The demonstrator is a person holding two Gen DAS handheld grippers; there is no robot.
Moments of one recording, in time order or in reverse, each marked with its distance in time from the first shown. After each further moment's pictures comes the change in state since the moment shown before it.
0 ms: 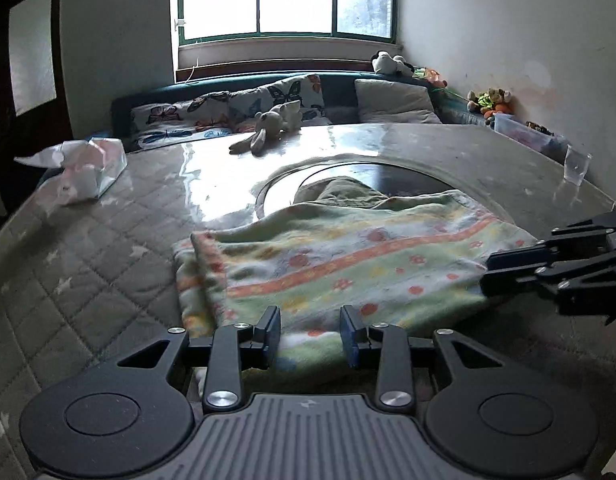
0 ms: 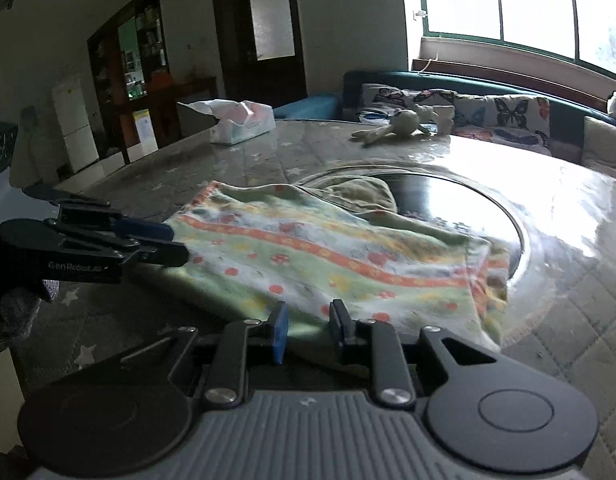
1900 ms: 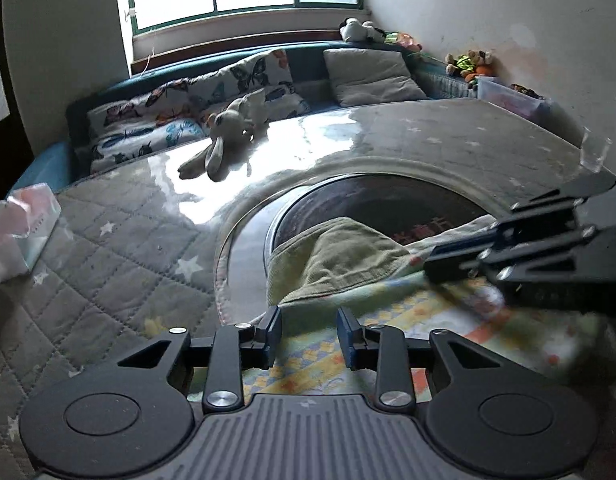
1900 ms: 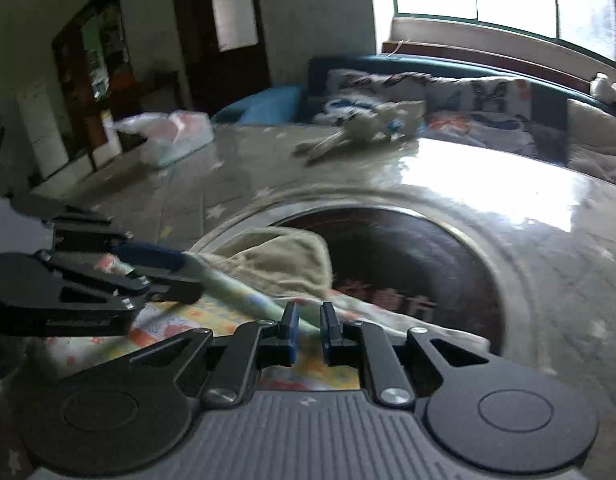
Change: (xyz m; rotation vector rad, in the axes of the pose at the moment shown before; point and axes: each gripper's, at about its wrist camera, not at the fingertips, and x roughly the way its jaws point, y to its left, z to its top) left arm 0.107 -0.005 0.086 0.113 0.104 -0.054; right arm 0.097 -0.052 0.078 0.027 0.073 -0.054
